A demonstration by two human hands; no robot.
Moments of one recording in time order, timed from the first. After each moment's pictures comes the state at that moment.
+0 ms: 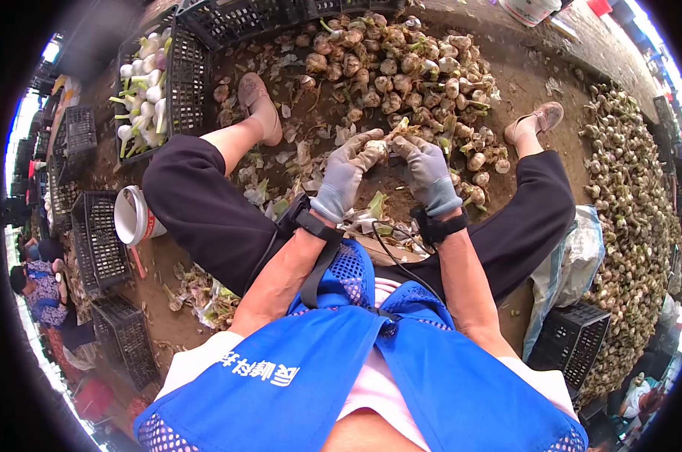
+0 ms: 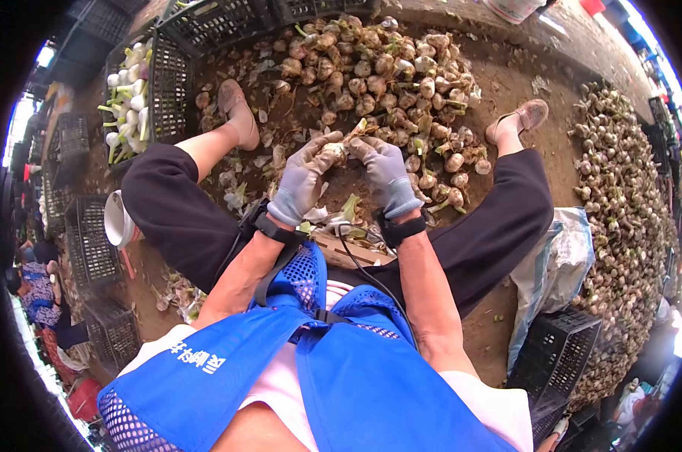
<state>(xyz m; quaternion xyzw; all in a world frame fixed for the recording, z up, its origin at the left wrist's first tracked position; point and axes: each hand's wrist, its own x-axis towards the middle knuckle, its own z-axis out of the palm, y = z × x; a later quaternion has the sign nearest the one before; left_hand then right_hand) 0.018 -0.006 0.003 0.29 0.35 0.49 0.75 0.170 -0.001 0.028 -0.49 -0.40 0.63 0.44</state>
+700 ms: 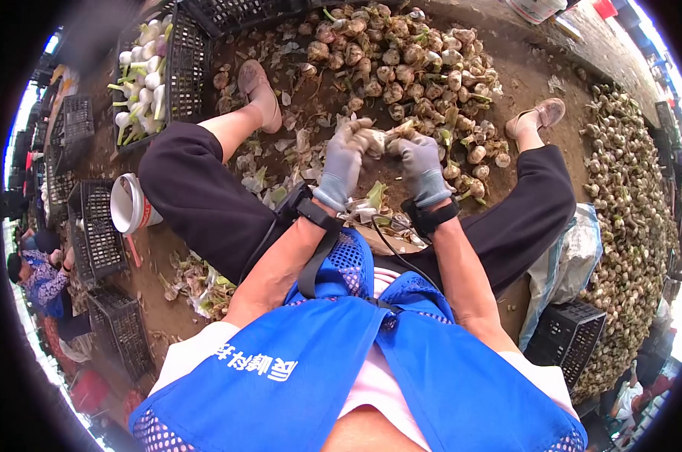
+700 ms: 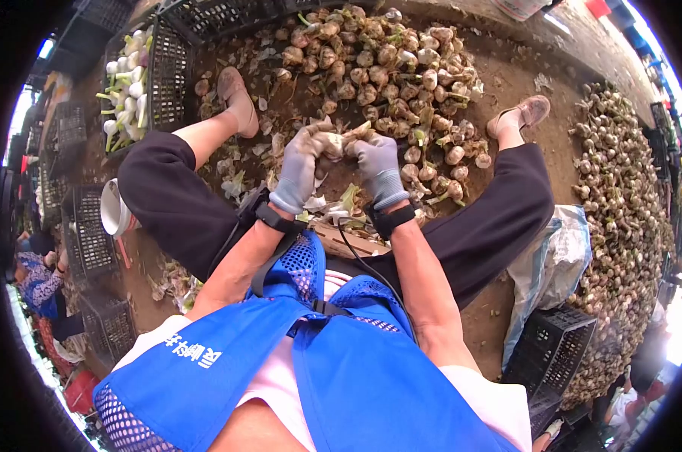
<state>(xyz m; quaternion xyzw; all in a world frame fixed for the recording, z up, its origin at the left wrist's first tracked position) 0.021 -0.006 -0.010 0.36 0.43 0.56 0.62 0.157 -0.002 -0.004 -0.48 -0.29 0.66 0.50</state>
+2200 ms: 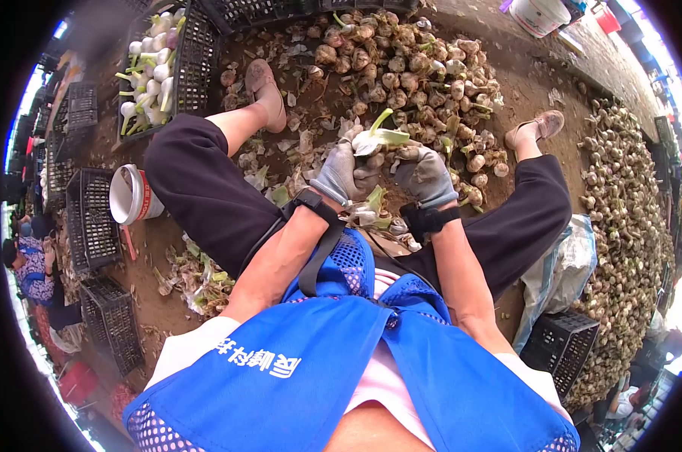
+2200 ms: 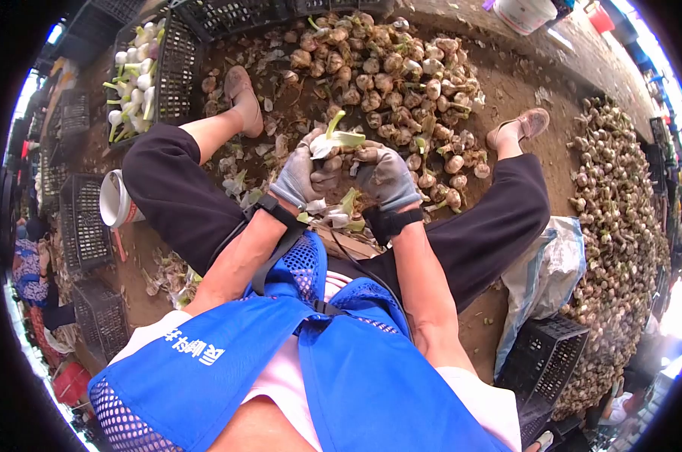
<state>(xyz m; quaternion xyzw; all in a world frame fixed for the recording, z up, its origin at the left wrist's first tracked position) 0.007 -0.002 -0.005 -0.02 0.22 0.39 0.90 0.169 -0.006 0.007 -0.23 -0.18 0.85 0.44</state>
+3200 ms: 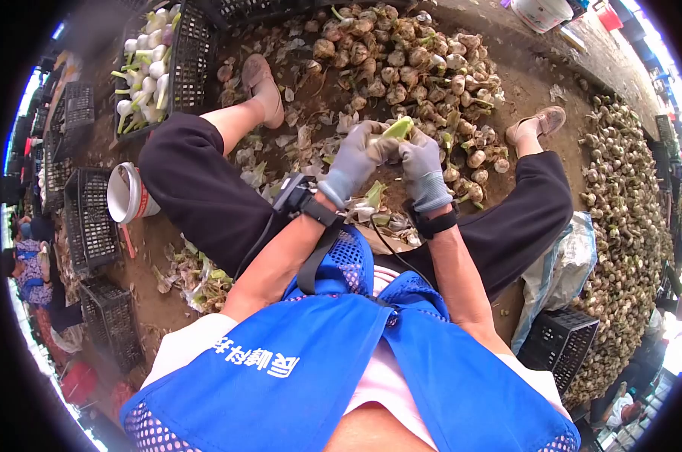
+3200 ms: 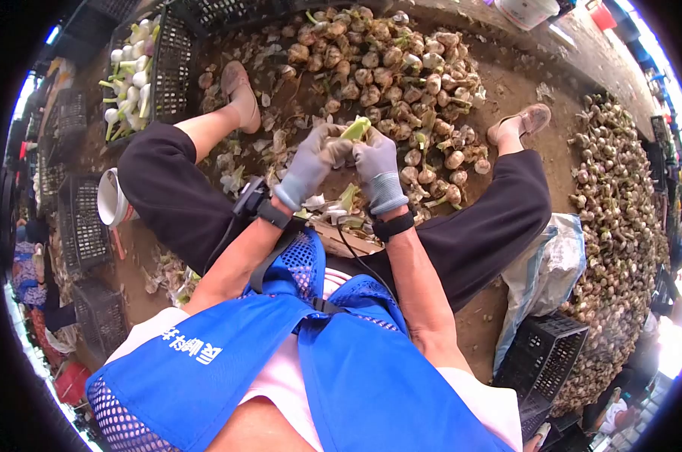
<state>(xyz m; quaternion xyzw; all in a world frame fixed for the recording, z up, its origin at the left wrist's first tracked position) 0.024 -0.005 -0.003 0.49 0.46 0.42 0.61 0.149 -0.004 0.010 -0.46 -0.26 0.68 0.50</state>
